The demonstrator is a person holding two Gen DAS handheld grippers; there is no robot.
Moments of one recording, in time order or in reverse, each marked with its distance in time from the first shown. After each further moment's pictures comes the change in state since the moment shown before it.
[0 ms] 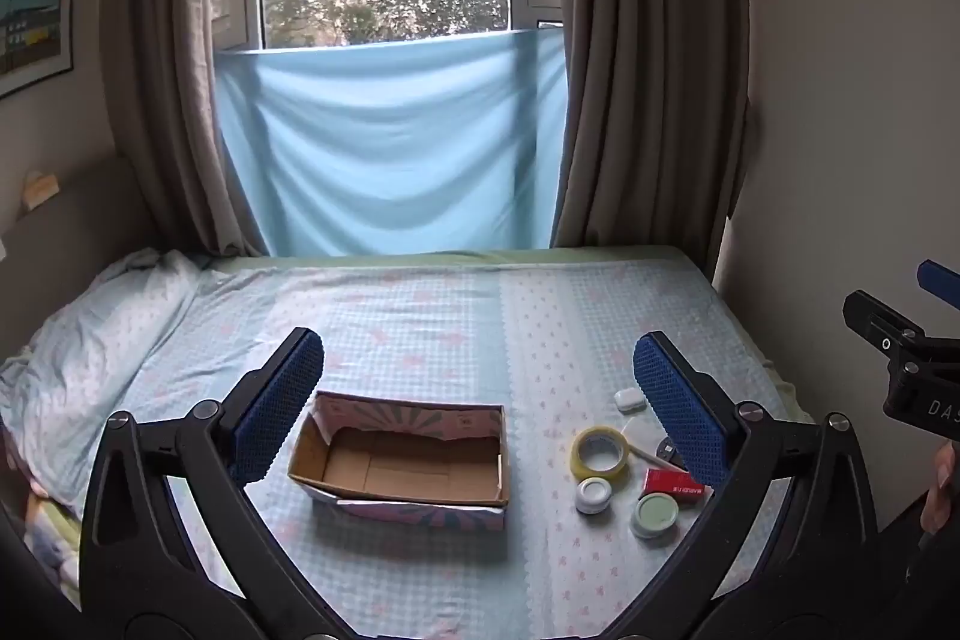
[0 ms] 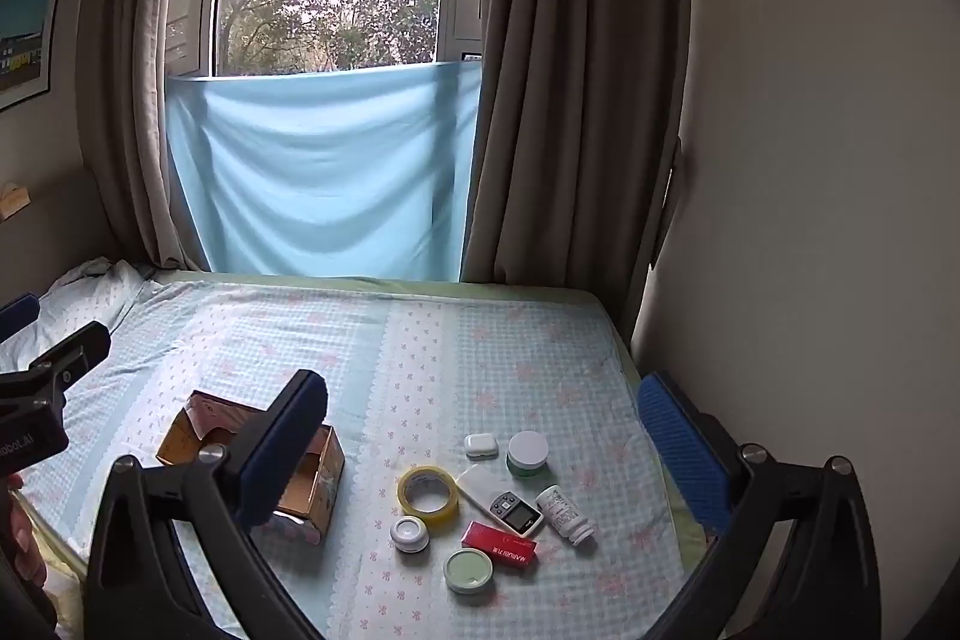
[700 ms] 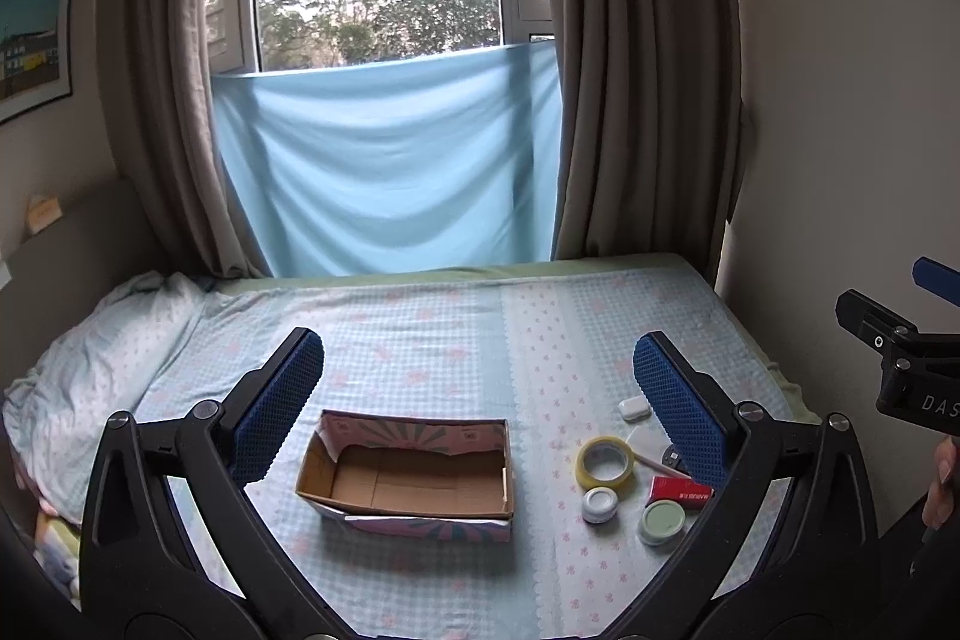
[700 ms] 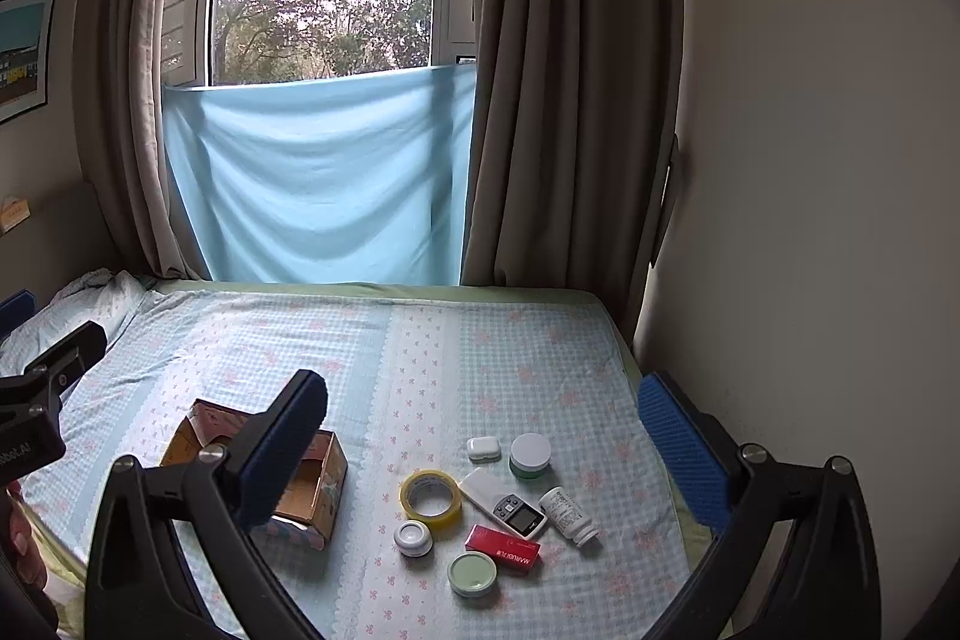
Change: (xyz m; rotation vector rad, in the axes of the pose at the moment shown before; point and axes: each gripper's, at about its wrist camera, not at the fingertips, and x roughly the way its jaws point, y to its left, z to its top) left arm -0.006 -0.007 0.003 0.042 -0.037 0.009; right arm 0.003 -0.008 -0.001 0.022 -0.007 0.009
